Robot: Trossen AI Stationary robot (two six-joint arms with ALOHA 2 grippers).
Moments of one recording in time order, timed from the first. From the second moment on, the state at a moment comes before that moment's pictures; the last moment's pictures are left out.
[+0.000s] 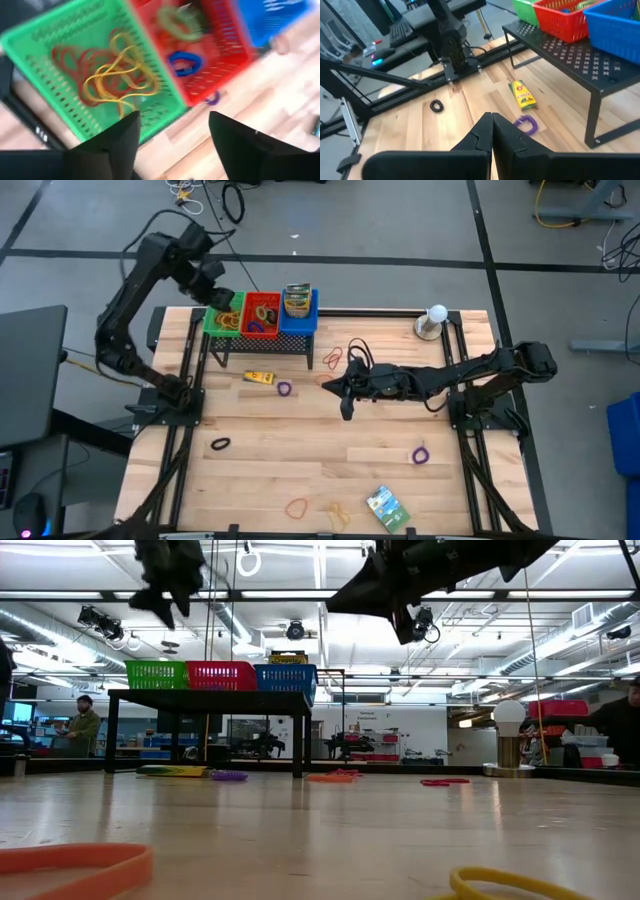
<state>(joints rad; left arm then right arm) 1.08 1.41 1.70 -1.57 0.26 0.03 0.09 1.48 0.87 0.30 0.22 0.41</state>
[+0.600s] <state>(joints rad) 0.20 0.91 1.08 -0.76 0.07 -0.32 0.03 1.36 0.84 0.07 0.19 0.33</state>
